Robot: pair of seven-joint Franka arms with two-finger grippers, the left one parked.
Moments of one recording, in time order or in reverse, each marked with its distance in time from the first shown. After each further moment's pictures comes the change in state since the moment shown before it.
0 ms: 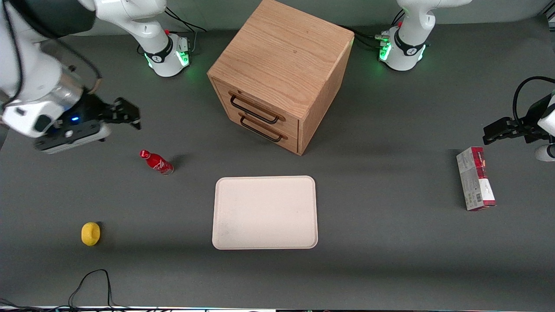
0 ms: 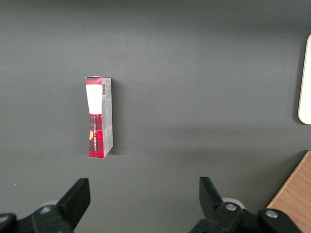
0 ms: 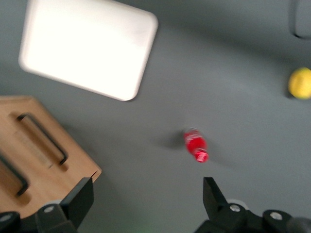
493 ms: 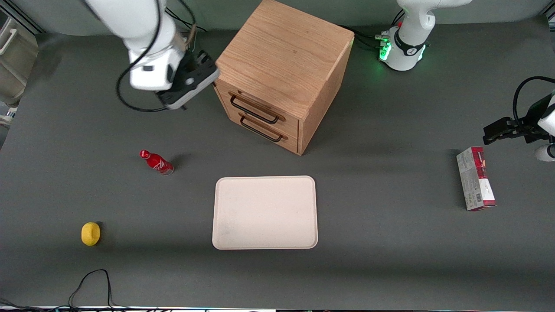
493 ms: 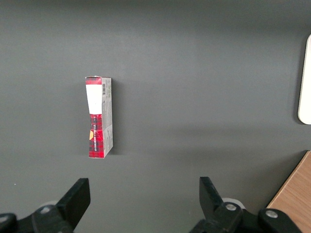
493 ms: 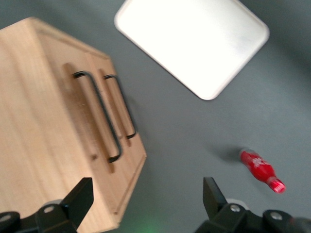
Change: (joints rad) arm 0.009 0.017 0.325 0.000 0.001 -0.014 -0.025
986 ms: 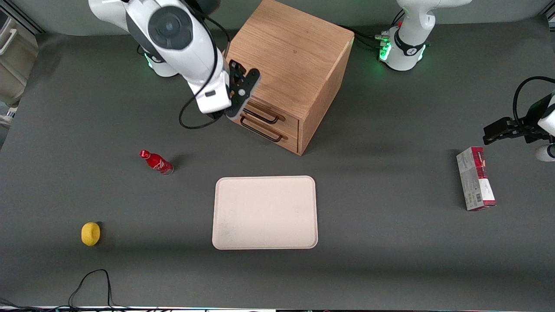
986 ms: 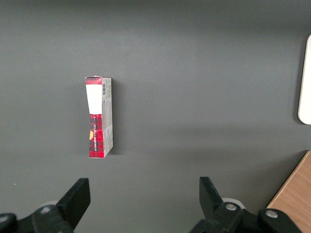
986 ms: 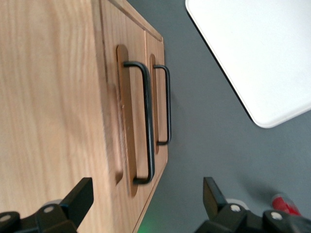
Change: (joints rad) arm 0.020 0.182 0.067 -0.006 0.024 0.051 -0.209
